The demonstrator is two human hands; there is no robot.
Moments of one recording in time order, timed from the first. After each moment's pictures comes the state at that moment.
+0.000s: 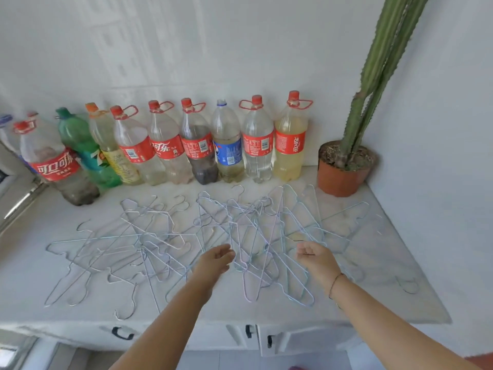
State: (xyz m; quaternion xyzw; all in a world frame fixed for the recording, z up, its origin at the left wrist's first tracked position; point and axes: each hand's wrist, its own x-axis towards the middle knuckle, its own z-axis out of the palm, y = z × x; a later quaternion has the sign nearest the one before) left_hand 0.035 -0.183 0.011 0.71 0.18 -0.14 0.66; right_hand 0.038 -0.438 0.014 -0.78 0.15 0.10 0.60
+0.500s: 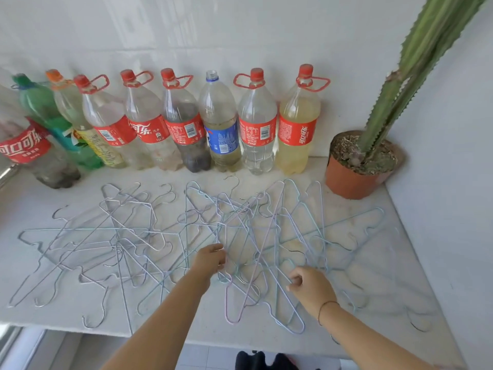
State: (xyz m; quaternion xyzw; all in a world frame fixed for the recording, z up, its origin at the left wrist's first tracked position) left_hand 0.116 -0.210 -0.049 0.67 0.33 -0.16 0.64; right_hand 0.079 -0.461 -0.041 -0.92 0.03 0.21 0.33
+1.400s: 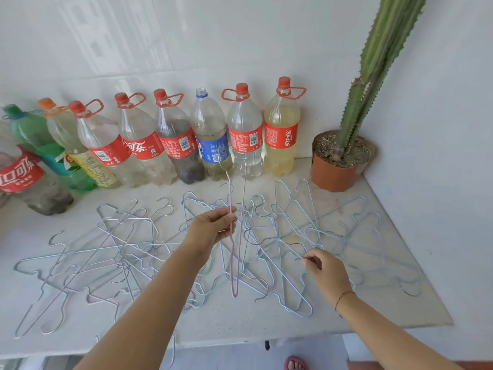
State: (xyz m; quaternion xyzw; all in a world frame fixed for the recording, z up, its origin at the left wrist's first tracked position) left_hand 0.120 -0.213 0.083 0.63 0.14 -0.13 0.75; right_hand 0.051 -0.464 -0.010 -0.89 0.10 0.02 0.45
